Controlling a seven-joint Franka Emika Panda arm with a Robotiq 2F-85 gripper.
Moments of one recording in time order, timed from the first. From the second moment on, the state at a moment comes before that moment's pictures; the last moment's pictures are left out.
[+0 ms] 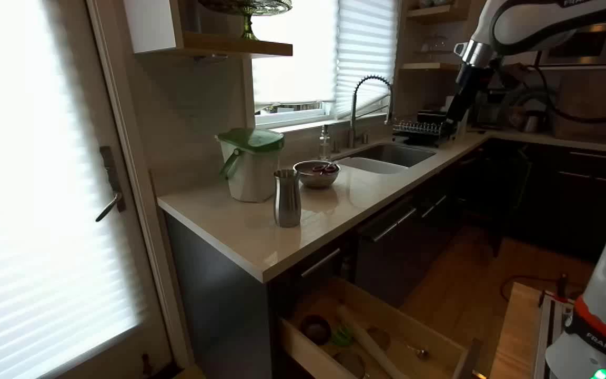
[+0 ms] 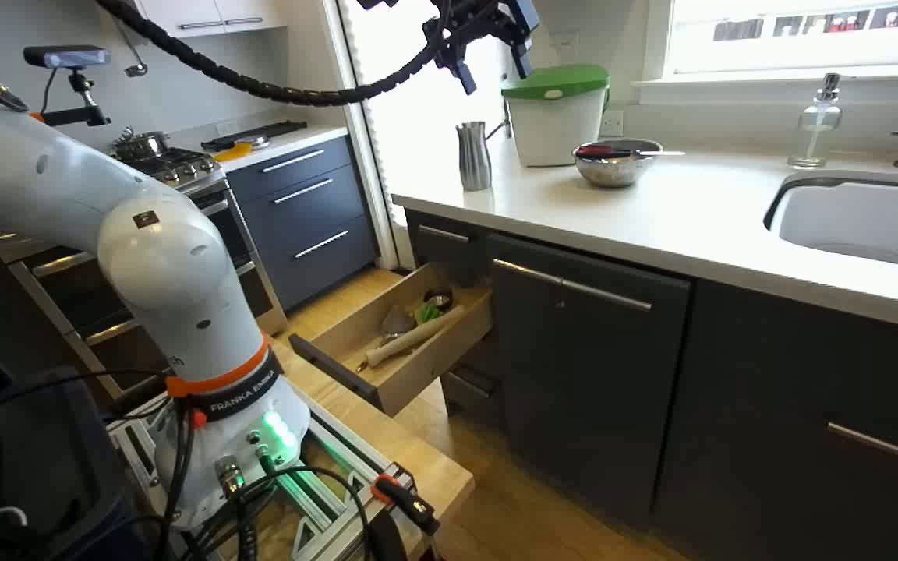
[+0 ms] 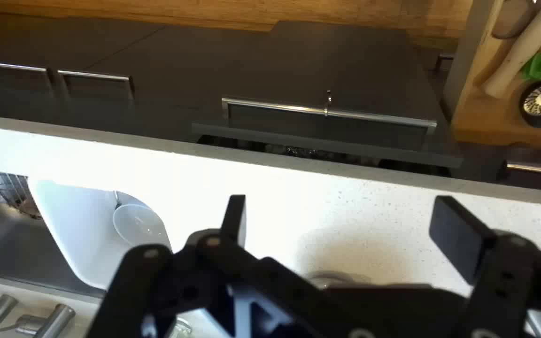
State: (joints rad) arm -0.16 -0.66 -0.24 -2.37 -0.26 2.06 -0.34
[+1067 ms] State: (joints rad) arm -0.15 -0.68 -0.01 -2.67 -0.32 1.90 -0.01
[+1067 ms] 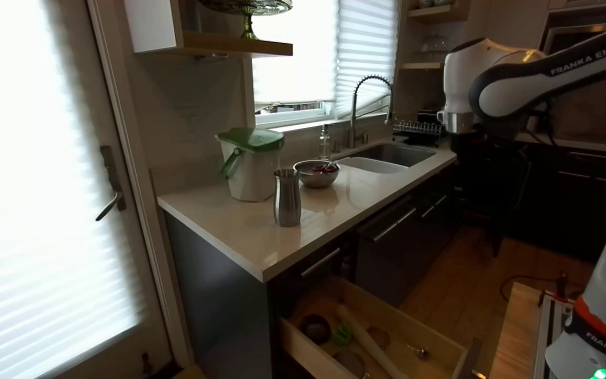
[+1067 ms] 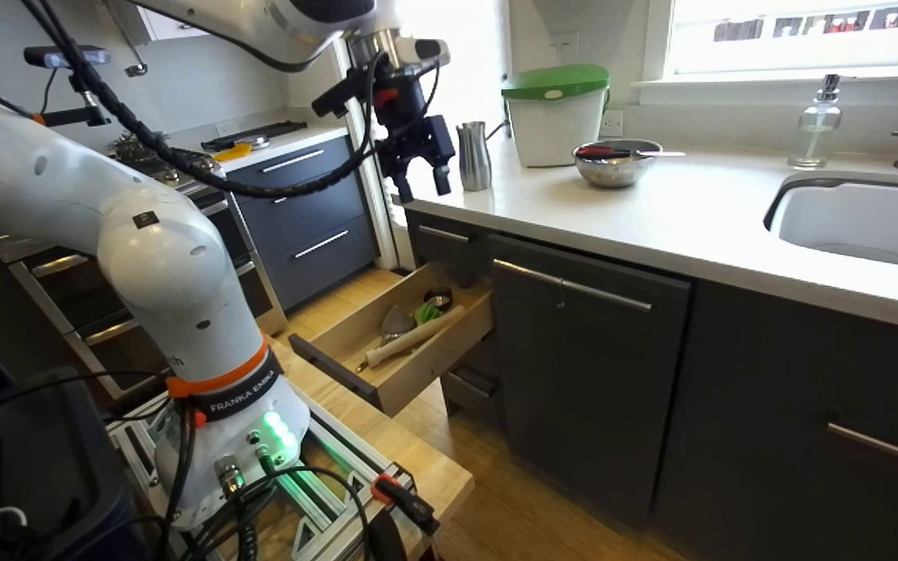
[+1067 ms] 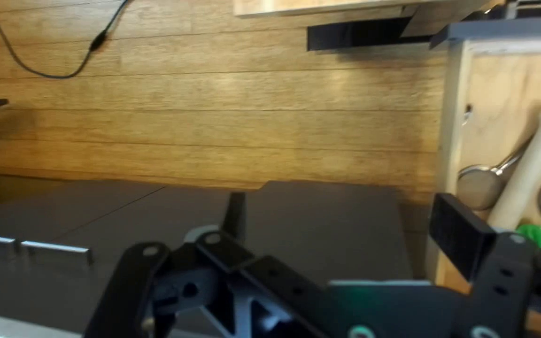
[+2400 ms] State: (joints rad) arm 0.04 -0.09 0.26 -2.77 -0.19 2.35 0.56
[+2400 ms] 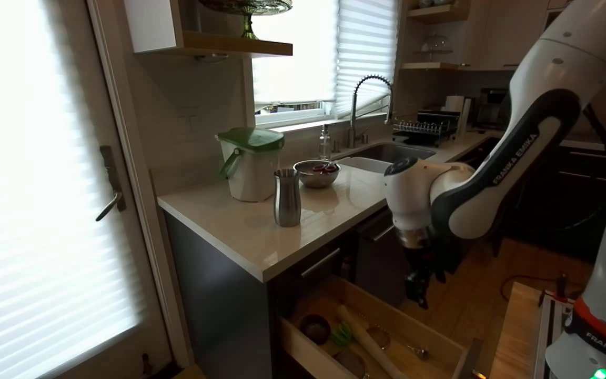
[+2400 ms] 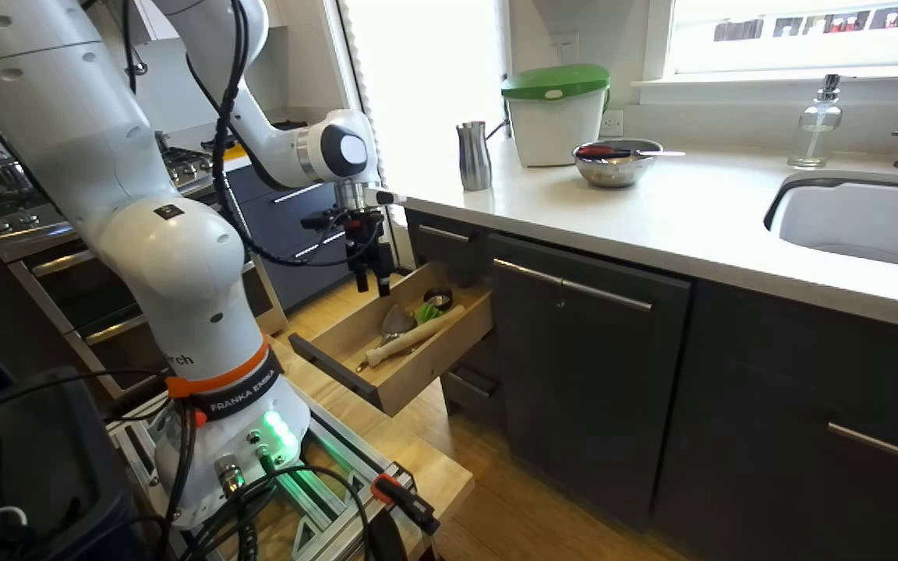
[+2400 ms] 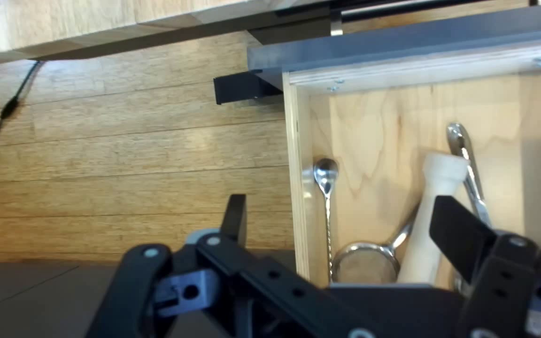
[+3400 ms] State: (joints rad) arm 0.07 0.29 0.17 -2.69 -0.08 2.67 0.51
